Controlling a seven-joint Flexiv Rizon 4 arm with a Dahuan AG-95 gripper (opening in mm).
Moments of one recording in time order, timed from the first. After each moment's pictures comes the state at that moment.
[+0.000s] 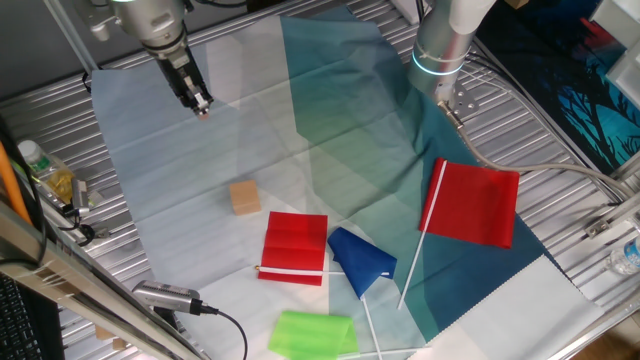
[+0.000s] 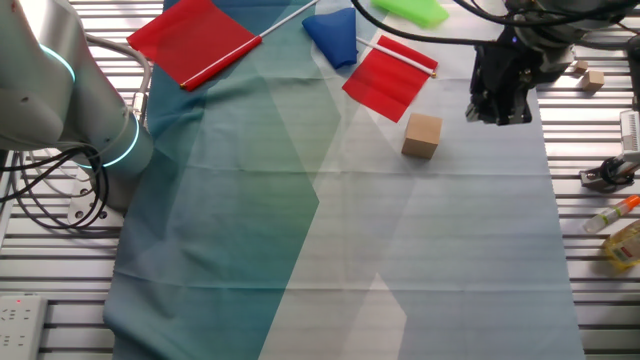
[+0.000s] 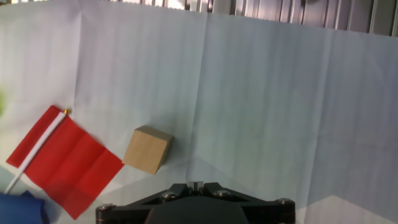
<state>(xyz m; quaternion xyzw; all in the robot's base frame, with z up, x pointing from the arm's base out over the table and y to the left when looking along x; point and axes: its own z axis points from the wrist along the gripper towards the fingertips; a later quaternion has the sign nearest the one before) 0.578 -0.020 0.256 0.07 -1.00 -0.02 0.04</state>
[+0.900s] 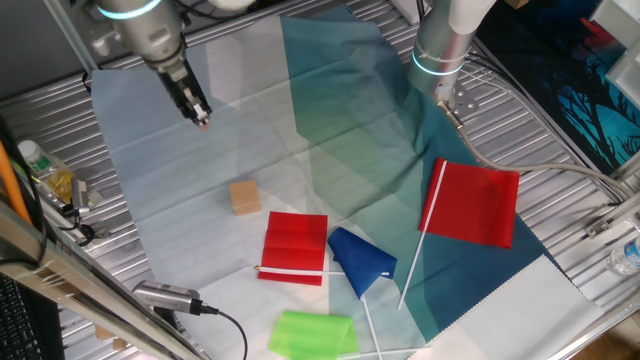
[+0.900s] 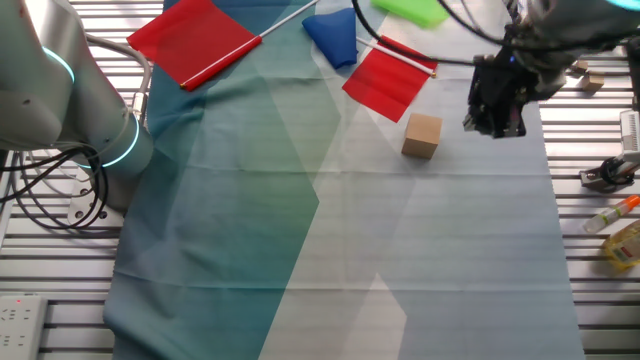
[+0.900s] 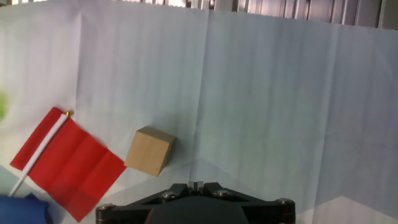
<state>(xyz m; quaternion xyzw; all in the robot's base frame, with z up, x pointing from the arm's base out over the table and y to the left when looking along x) 0.582 -0.018 0.213 0.07 -1.00 -0.04 0.04</state>
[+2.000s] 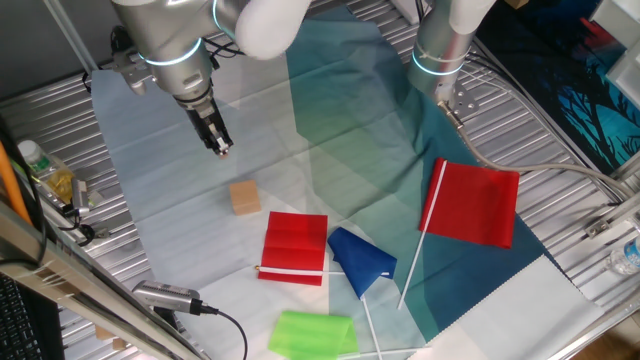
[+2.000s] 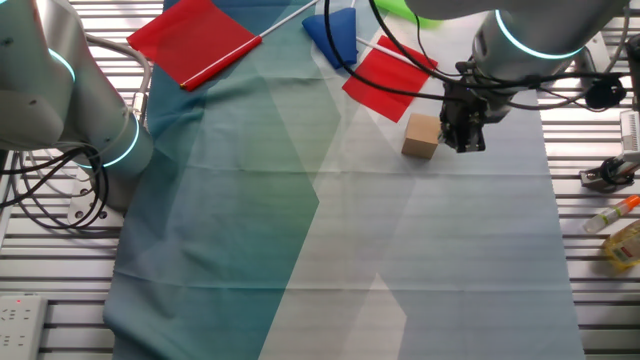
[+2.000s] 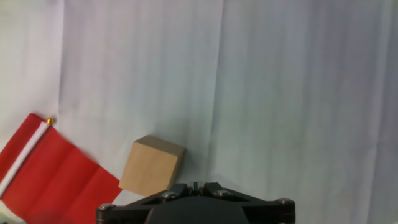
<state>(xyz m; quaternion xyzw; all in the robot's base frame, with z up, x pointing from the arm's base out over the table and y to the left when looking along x) 0.567 0.005 0.139 0.05 -1.00 -0.04 0.03</state>
